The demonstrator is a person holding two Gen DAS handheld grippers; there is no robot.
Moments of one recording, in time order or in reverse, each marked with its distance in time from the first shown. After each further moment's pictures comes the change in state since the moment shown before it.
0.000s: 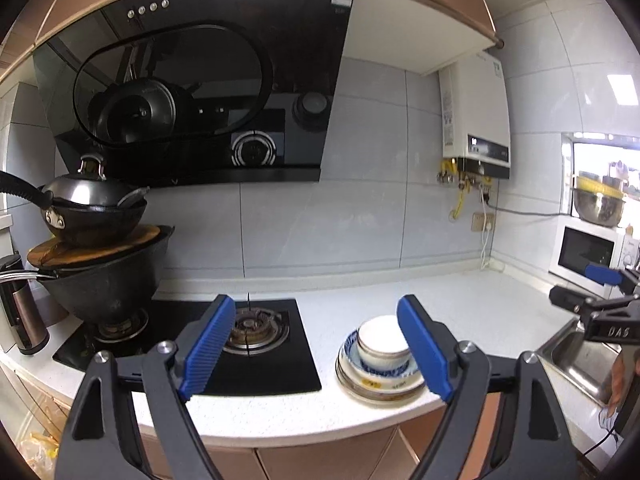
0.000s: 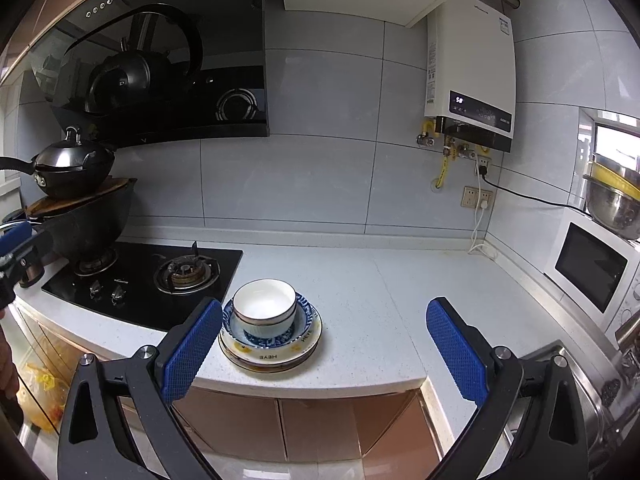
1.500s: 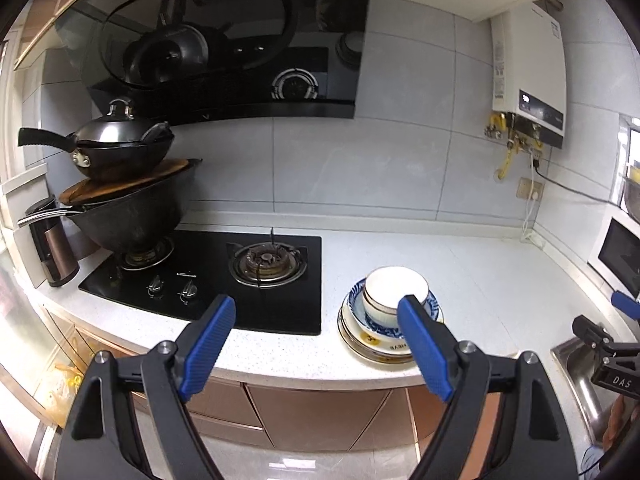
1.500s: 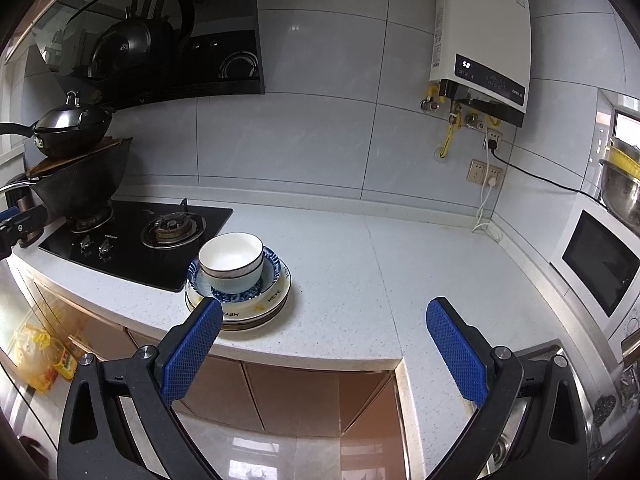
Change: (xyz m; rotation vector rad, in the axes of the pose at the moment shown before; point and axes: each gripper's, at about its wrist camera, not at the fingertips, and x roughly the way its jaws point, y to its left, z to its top) left arm 0.041 -0.064 -0.011 -0.083 0.231 0.188; right arm 0.034 -0.062 -0.027 -0.059 0.128 0.063
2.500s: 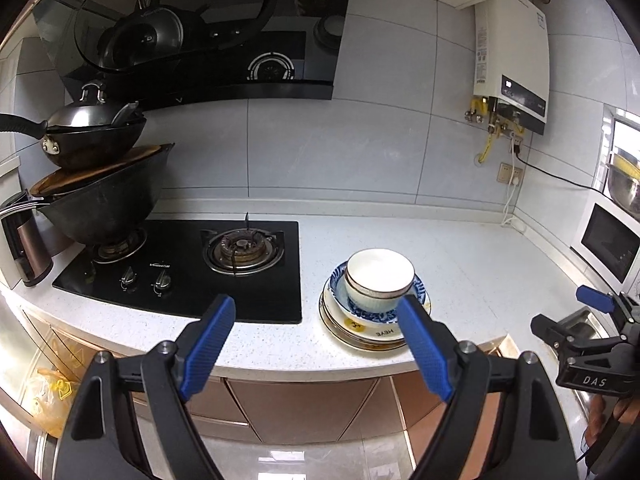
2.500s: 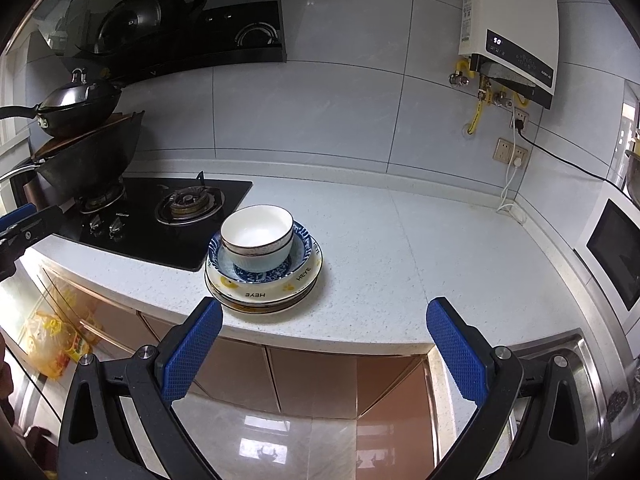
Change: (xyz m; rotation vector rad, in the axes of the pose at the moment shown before) left arm 0.026 0.007 -0.014 0.011 0.046 -0.094; right arm 0.033 0.032 -0.006 -0.008 0.094 0.048
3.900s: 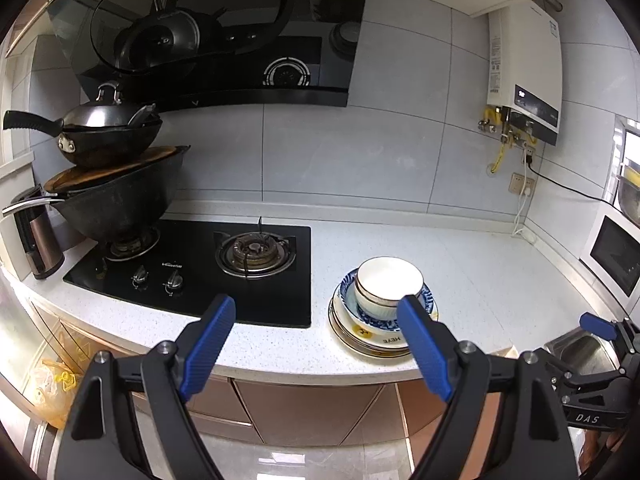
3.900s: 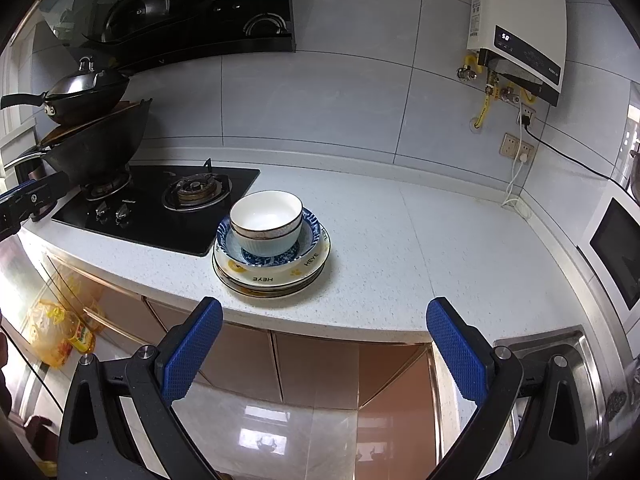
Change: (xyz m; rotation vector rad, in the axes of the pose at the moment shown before) left arm -0.009 0.003 0.006 -0.028 -0.031 0.053; right arm -0.005 0.010 -0.009 -0.020 0.033 0.013
